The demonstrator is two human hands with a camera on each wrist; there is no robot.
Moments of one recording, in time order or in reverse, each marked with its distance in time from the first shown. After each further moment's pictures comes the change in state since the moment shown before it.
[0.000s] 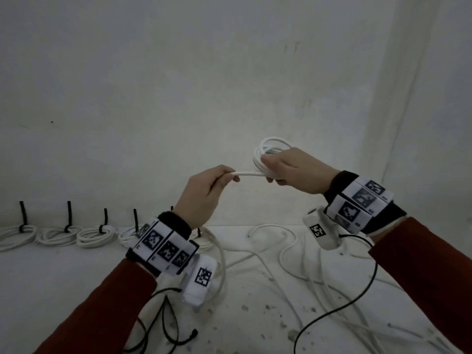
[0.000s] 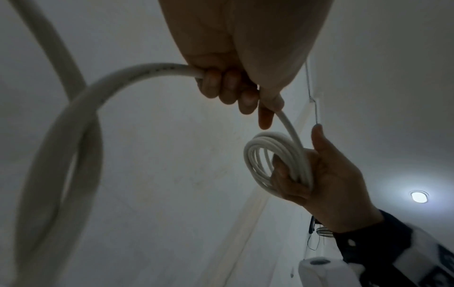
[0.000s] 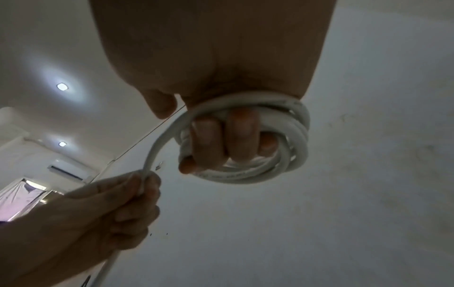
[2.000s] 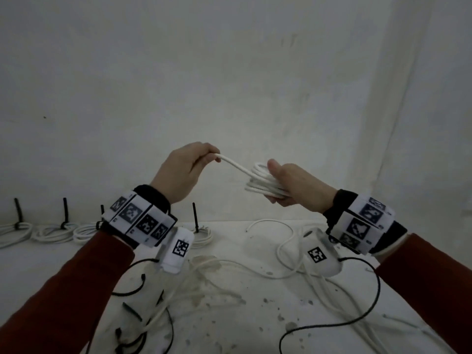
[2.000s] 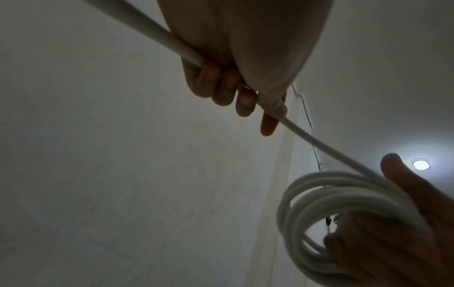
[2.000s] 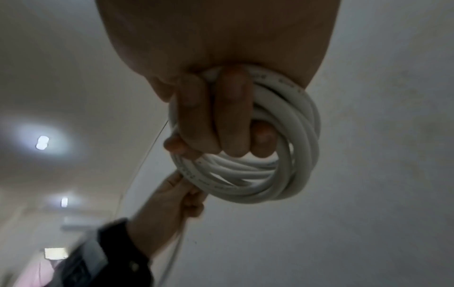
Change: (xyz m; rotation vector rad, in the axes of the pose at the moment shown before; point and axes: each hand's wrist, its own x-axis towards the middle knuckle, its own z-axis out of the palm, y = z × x) left_hand 0.029 -0.023 -0.034 0.217 -0.026 0.184; right_hand -0.025 0.005 0.030 0.492 -0.043 0.121
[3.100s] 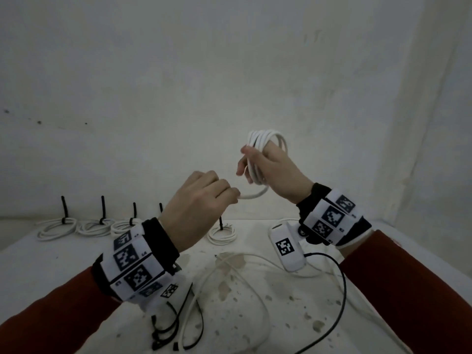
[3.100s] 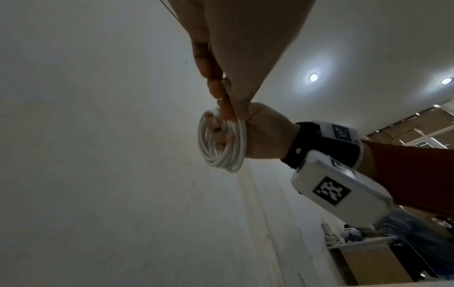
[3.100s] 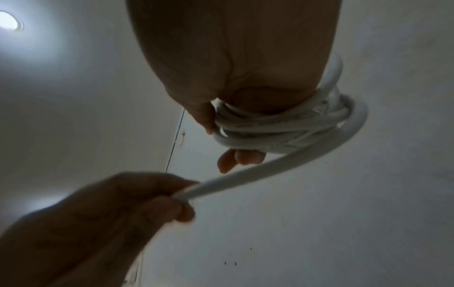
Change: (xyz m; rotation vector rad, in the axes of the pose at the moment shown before) left_hand -0.059 0.052 -0.031 0.718 -0.112 0.424; right_hand 0.051 -0.041 0.055 0.290 0.227 -0.230
